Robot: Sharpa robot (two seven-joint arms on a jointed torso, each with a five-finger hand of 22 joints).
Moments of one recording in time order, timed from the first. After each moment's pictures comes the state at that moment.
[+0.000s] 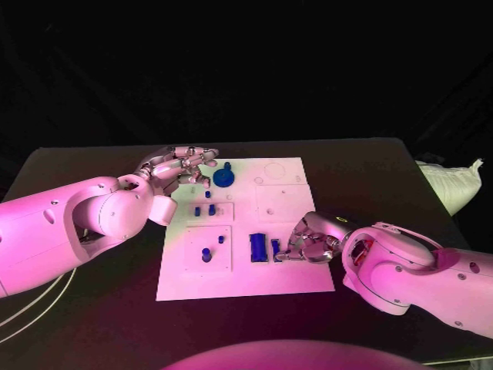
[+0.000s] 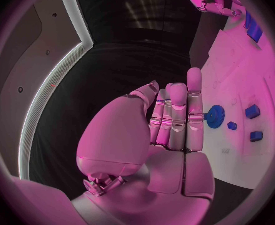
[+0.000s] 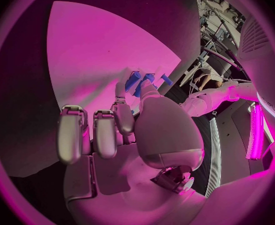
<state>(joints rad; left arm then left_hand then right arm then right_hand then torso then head) 1.17 -0.87 -0.01 1.55 0.01 -0.19 0.21 1.41 -0.05 0.33 0.10 0.10 0.89 0.19 0.29 0.11 0.92 0.11 0.59 0.28 1.20 0.03 1.03 0.72 0.16 1.20 0.13 0.47 0.99 0.98 -0.99 -0.06 1.90 -1.42 -0.34 -0.49 1.21 -0.04 -0.05 0.25 0.15 1.13 0.05 0.22 0.48 1.43 -0.02 1.20 1.31 1.46 -0.08 1.45 1.31 0.08 1.44 0.03 1.43 1.28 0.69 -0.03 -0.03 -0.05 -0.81</state>
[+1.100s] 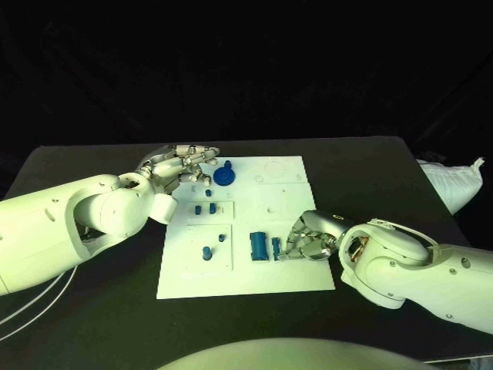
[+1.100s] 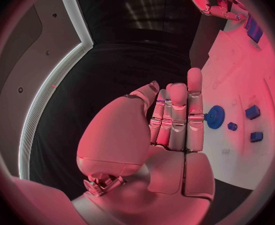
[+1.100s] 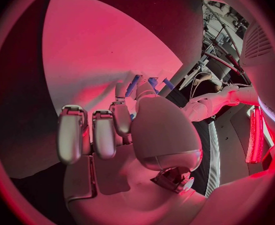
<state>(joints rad) 1.16 -0.87 -0.01 1.55 0.01 -0.19 0.21 1.41 -0.05 0.33 0.10 0.10 0.88 0.19 0.29 0.11 0.92 0.11 0.59 0.28 1.20 0.03 1.03 0.72 0.16 1.20 0.13 0.47 0.99 0.98 -0.97 -0.06 1.86 -1.42 -0.31 -0.48 1.28 -0.01 -0.09 0.21 0.15 1.13 0.06 0.22 0.49 1.42 -0.02 1.20 1.33 1.46 -0.08 1.45 1.31 0.08 1.44 0.03 1.43 1.28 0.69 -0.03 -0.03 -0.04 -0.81</state>
